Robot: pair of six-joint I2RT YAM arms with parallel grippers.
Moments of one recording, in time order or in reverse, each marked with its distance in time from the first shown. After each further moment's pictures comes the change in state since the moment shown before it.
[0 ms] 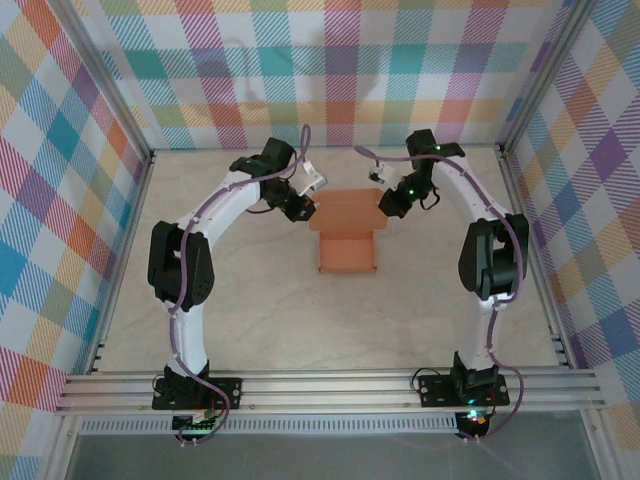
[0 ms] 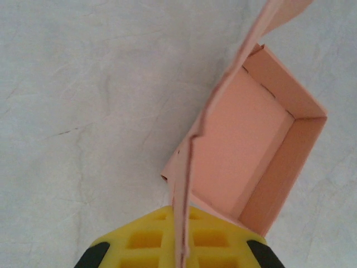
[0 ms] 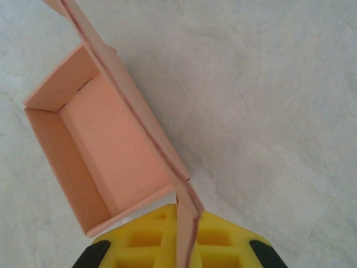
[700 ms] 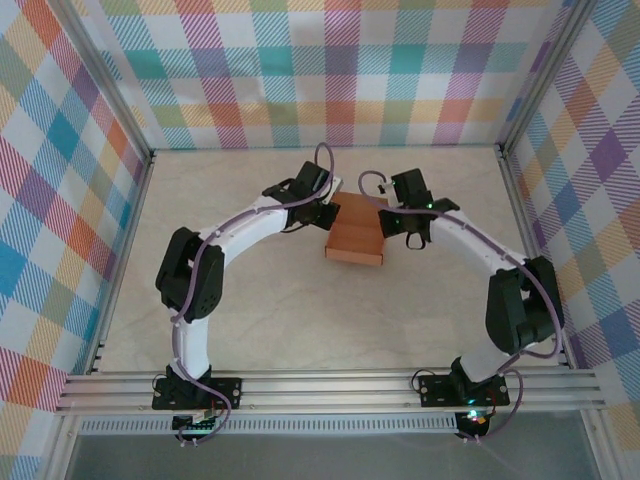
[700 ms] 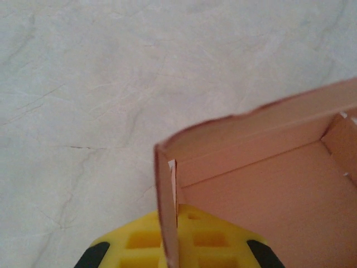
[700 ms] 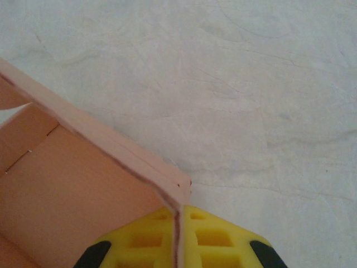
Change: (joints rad) left arm -0.208 -0.052 -0.212 0.391 -0.426 -0.501; right arm 0.187 -0.419 -0.636 0.619 0.535 0.758
